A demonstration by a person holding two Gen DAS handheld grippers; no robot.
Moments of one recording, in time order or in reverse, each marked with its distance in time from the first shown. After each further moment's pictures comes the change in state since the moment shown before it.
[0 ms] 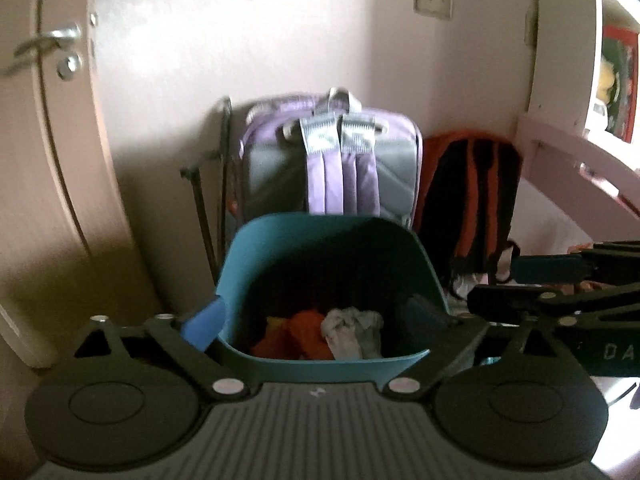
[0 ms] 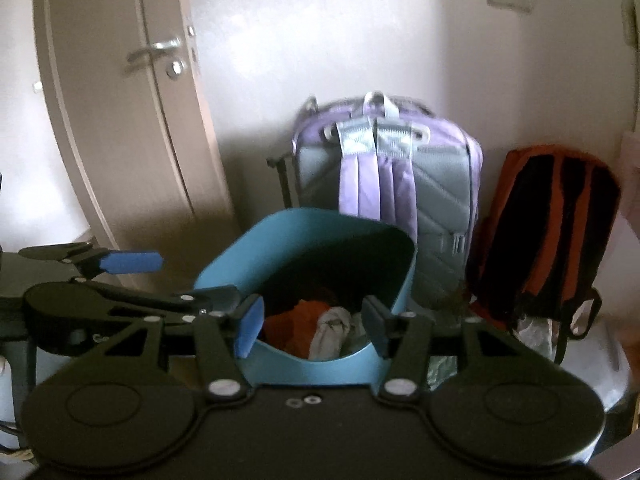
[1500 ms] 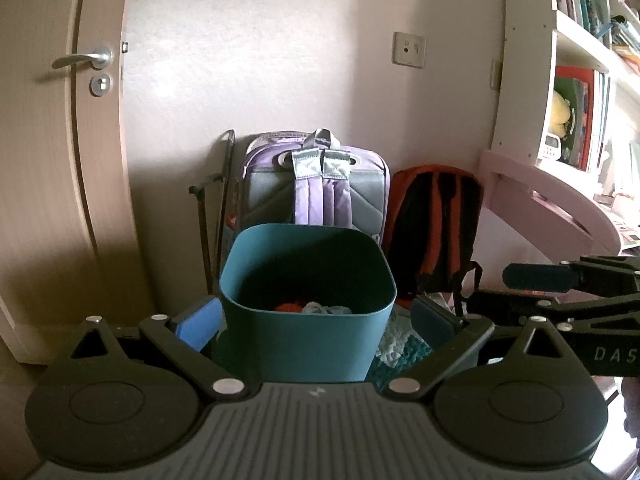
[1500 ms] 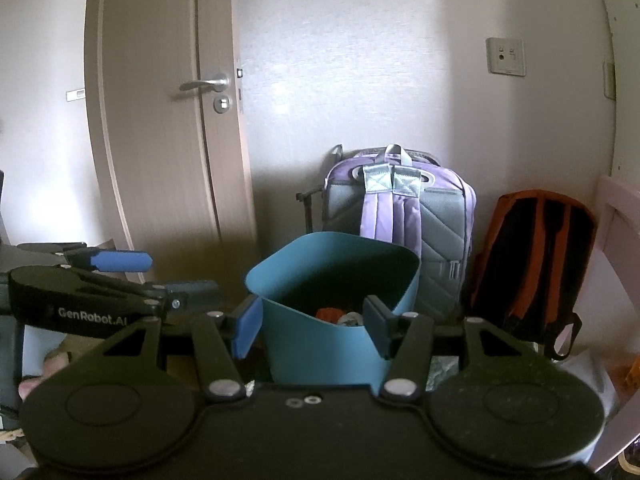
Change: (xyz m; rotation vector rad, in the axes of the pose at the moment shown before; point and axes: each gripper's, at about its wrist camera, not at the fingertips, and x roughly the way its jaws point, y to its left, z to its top) left arm -0.102 -0.003 -0.046 -0.040 -0.118 -0.051; right arm -0.087 0.035 -0.052 -0.073 -0.122 0.013
